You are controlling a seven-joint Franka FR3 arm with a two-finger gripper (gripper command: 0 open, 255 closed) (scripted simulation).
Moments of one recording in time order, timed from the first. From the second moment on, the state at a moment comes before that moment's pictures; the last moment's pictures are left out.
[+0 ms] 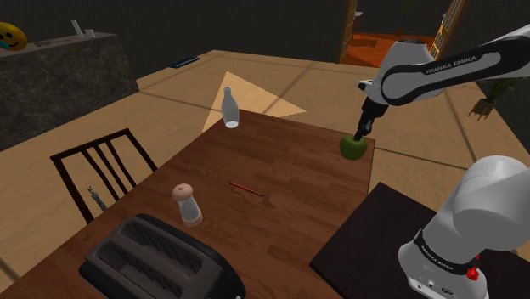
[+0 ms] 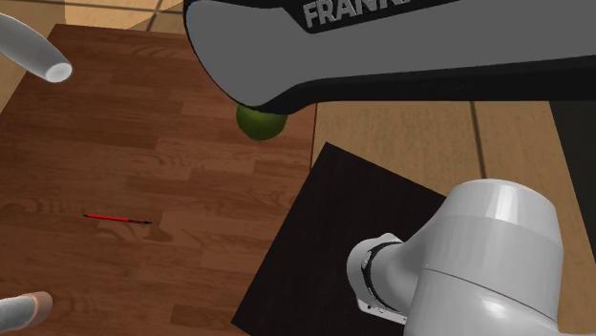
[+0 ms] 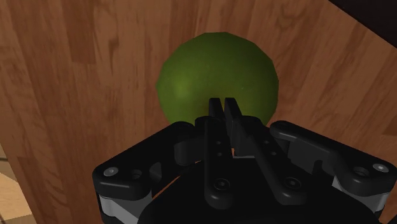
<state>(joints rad) 0.02 -0.57 -0.49 -2.71 -0.20 2.32 -0.77</state>
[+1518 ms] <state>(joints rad) 0.06 -0.66 -0.35 -2.52 -0.14 2.04 -0.67</state>
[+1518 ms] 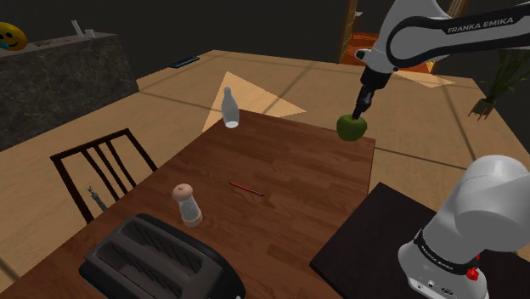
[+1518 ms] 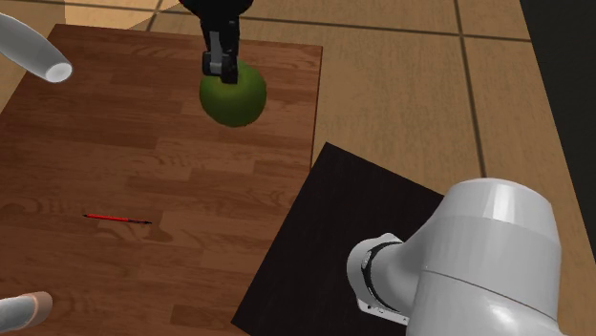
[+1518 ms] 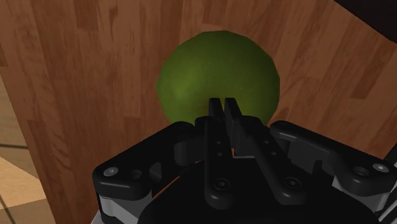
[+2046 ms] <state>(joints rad) 0.15 -0.55 -0.21 -2.47 -0.06 2.09 -0.49</state>
